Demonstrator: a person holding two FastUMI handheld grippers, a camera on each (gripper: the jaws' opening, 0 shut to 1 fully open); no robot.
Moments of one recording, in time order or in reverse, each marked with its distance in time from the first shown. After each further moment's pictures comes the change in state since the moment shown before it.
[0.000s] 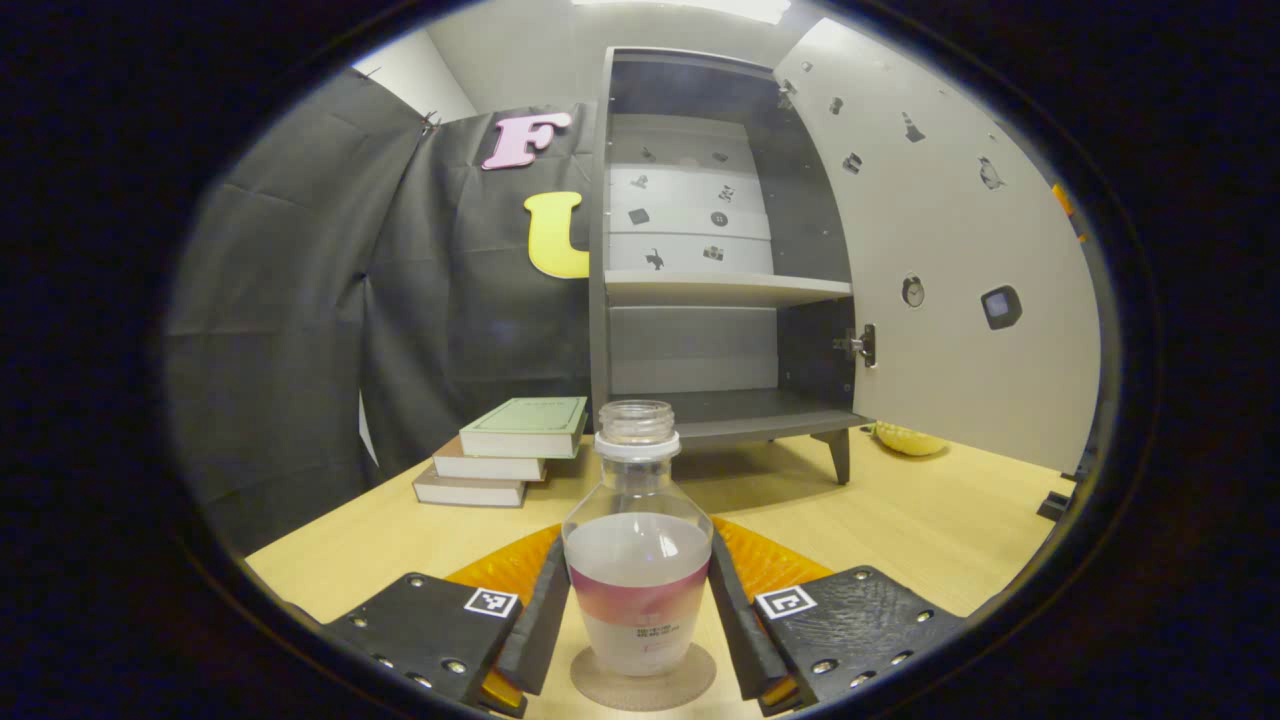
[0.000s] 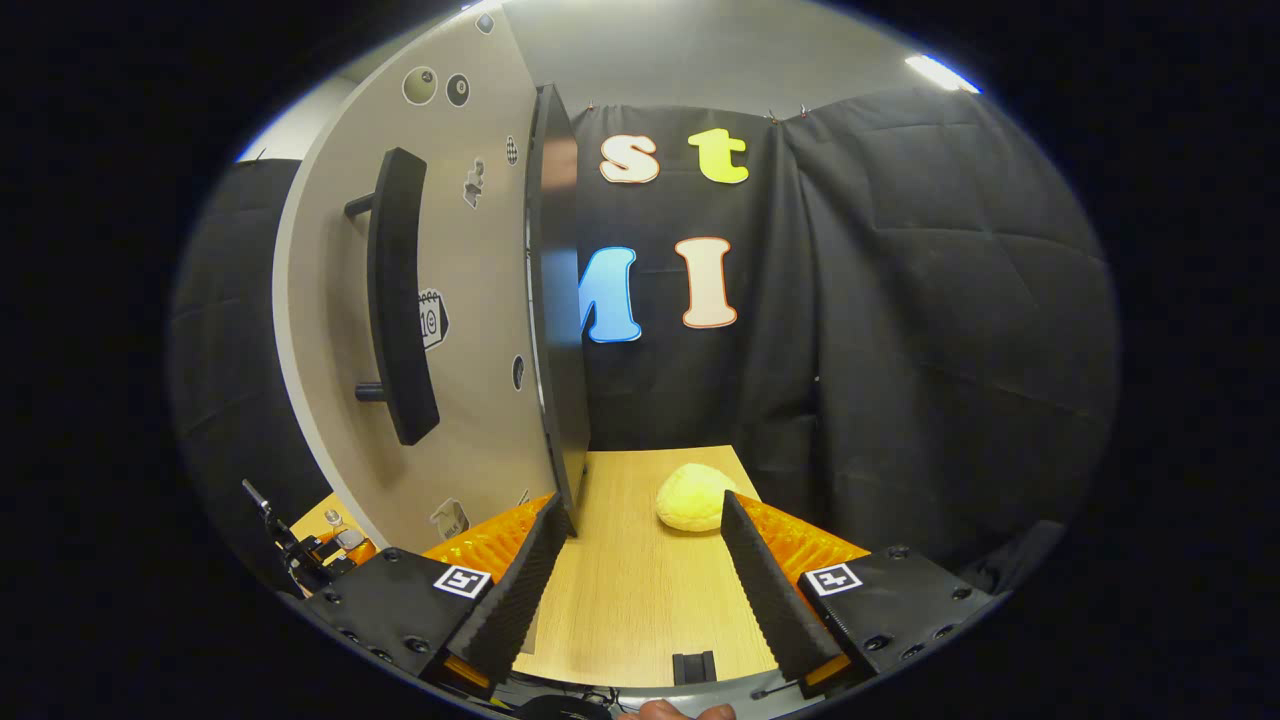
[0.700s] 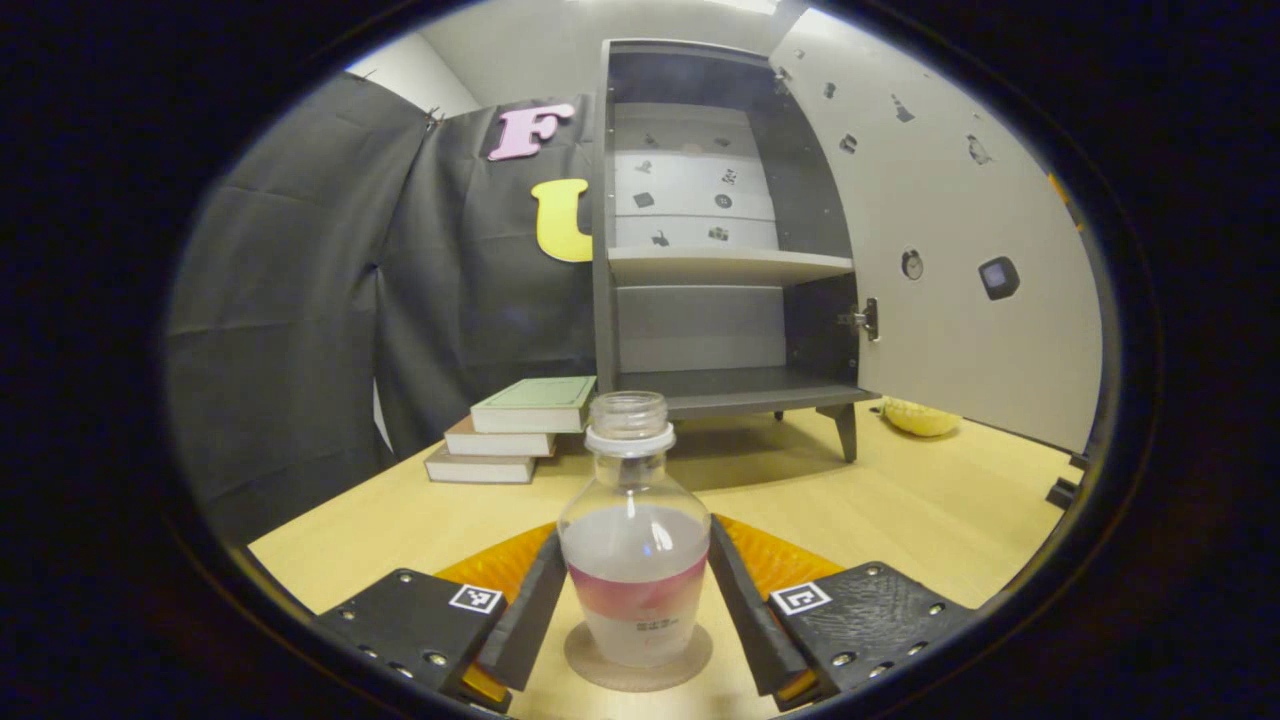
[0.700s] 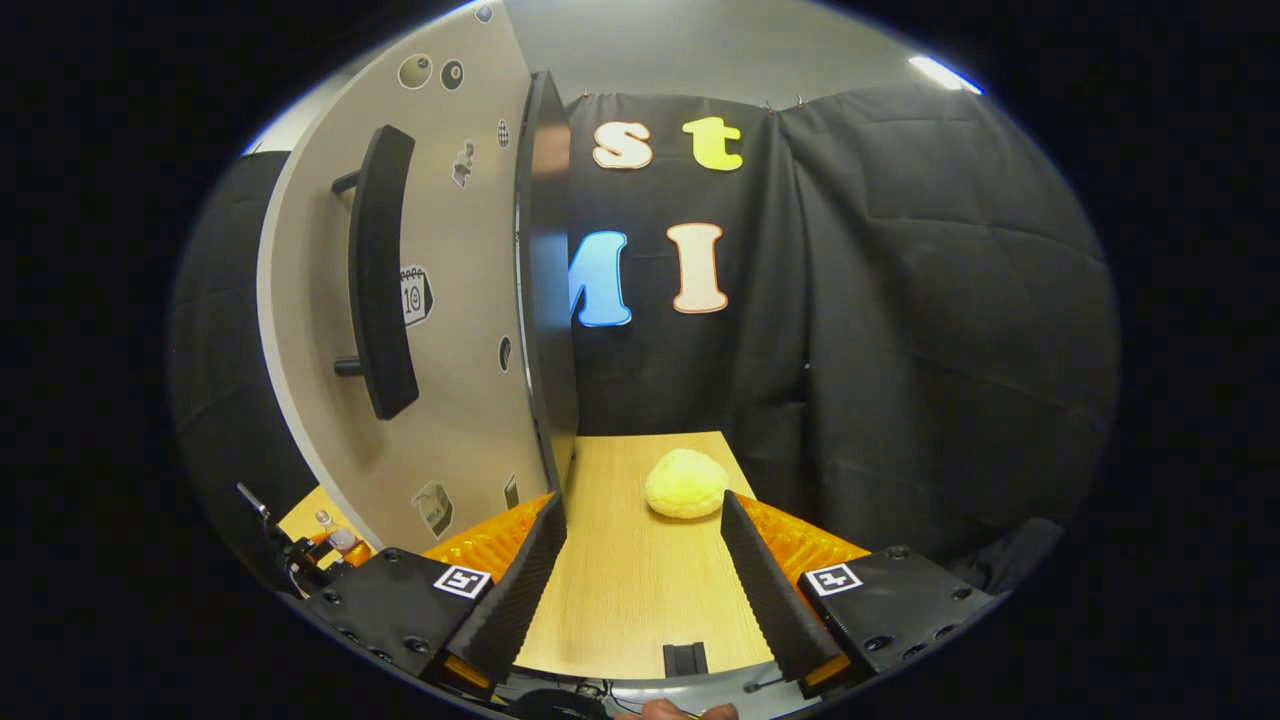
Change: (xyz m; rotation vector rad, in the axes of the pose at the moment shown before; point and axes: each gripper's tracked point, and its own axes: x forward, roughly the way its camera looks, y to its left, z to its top) left arm -0.014 -0.006 -0.005 0.017 0.011 0.031; right arm -0.004 -0.006 -0.011 -0.014 0.059 -0.034
